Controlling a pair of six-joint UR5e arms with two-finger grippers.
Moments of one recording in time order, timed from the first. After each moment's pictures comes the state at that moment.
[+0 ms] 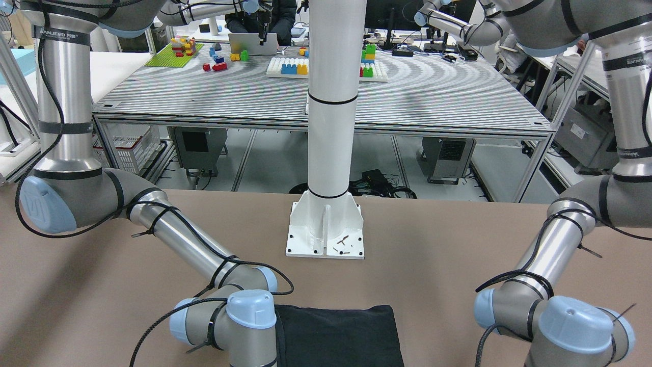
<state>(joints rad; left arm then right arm) -0.97 -2.18 -1.40 -2.21 -1.86 -1.08 0.67 -0.73 1.18 -0.94 1.38 1.21</state>
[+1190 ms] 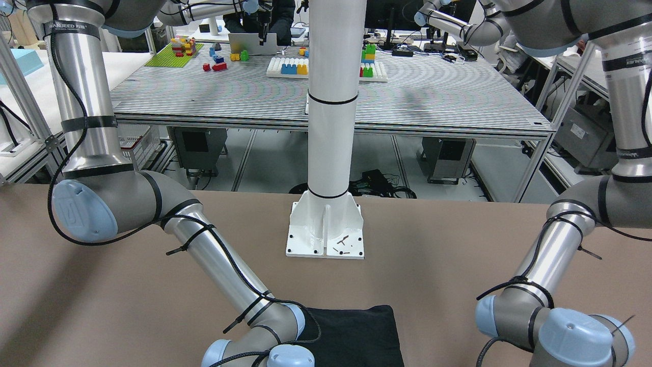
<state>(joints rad) -0.96 -2.18 -1.36 -2.21 -1.86 -1.05 0.67 -0.47 0.70 -0.86 1.30 1.19</state>
